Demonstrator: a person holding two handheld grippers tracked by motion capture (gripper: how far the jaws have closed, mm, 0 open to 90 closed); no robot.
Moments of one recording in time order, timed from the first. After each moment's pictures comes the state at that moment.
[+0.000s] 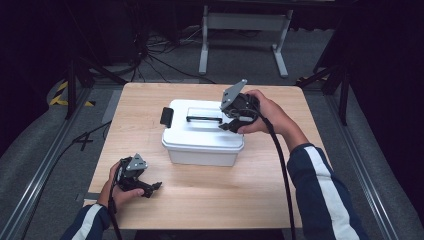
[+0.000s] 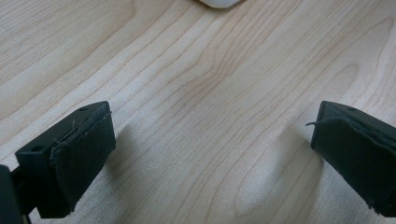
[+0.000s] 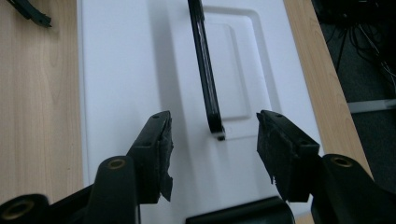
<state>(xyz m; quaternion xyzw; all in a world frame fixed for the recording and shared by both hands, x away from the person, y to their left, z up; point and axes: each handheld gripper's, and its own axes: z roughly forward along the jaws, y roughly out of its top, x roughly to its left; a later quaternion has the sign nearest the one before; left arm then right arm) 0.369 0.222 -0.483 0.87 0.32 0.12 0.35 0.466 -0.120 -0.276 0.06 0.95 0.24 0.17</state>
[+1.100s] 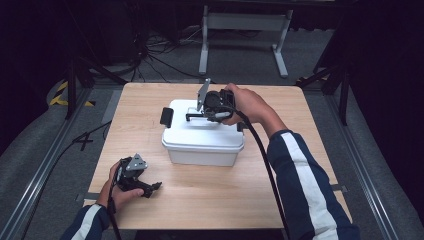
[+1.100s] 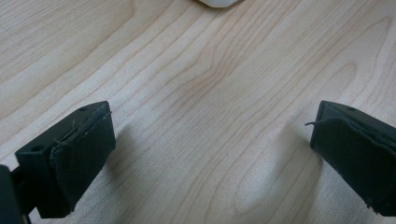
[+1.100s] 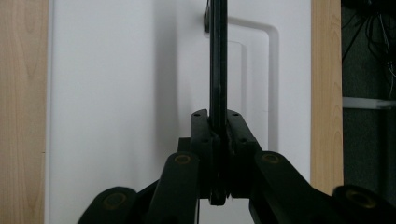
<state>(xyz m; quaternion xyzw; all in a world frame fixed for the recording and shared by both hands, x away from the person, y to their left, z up) 0.369 0.223 -0.482 0.87 0.32 0.12 0.35 0.481 -0.065 -0.274 -0.01 0.98 0.13 0.18</state>
